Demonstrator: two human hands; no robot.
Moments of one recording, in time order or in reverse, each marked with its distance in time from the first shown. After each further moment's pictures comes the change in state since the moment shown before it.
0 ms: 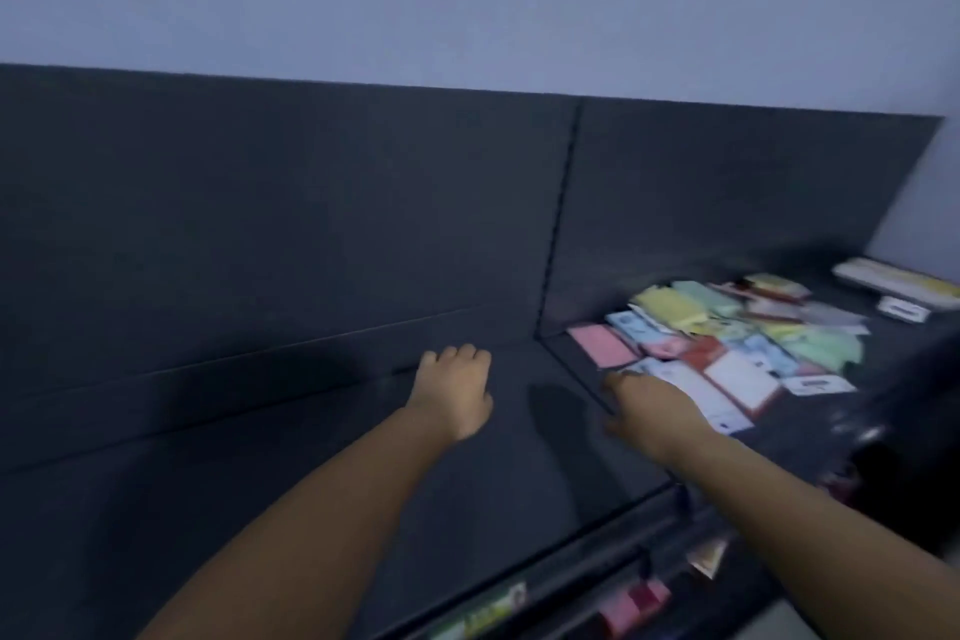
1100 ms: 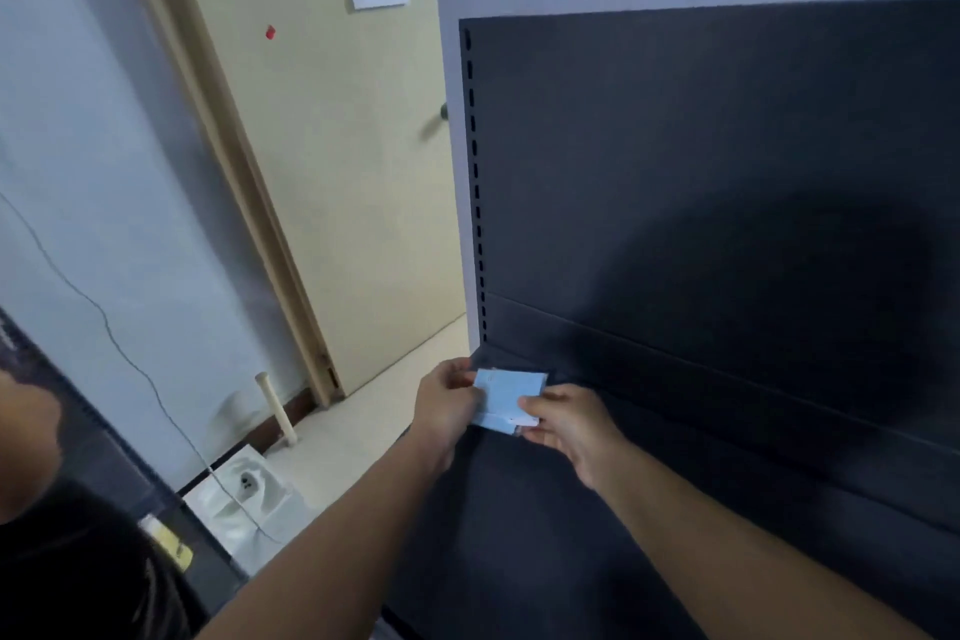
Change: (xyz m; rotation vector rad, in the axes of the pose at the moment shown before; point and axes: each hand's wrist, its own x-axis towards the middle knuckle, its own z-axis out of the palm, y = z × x) left_hand -0.344 -0.390 -0.015 -1.197 0.894 -1.398; right_hand -0.025 -0.594 0.130 1.194 -0.958 -0.313
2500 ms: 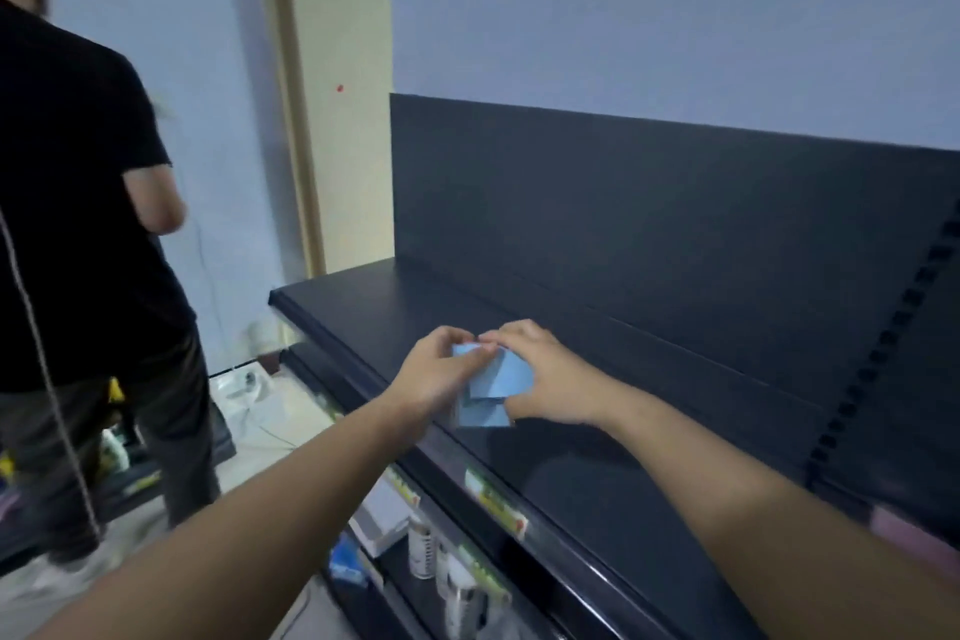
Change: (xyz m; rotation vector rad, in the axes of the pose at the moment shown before) left_hand -0.536 -0.014 0.246 0.081 0.021 0.233; right_hand -0.412 0.057 -0.372 -1.100 -0.435 -0.783
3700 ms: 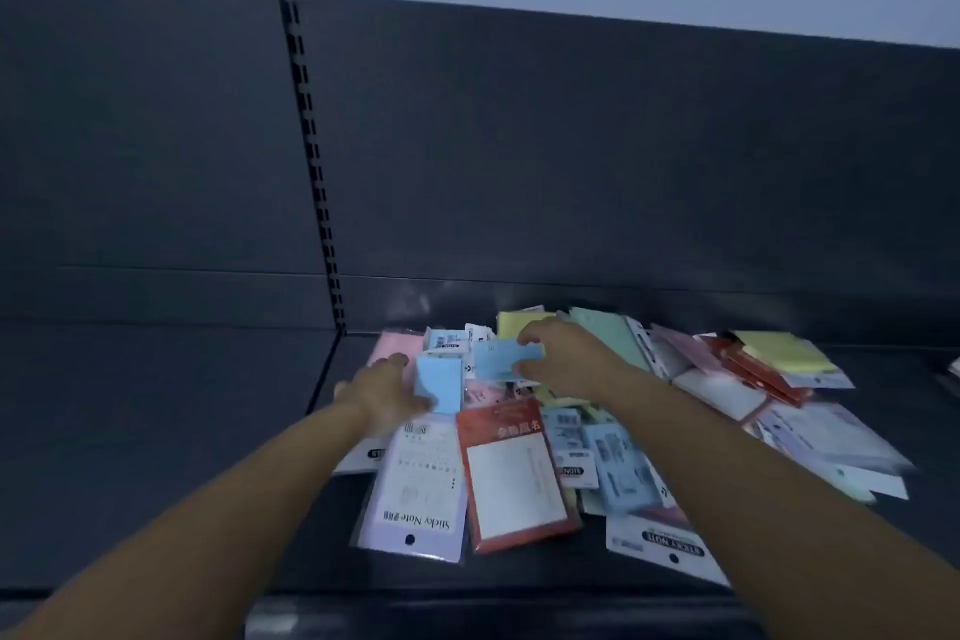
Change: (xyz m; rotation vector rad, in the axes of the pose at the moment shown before) left_hand -0.075 -0.029 0.404 0.947 -0.774 0.282; right_hand -0.394 0.225 -0.107 -0.145 0.324 0.960
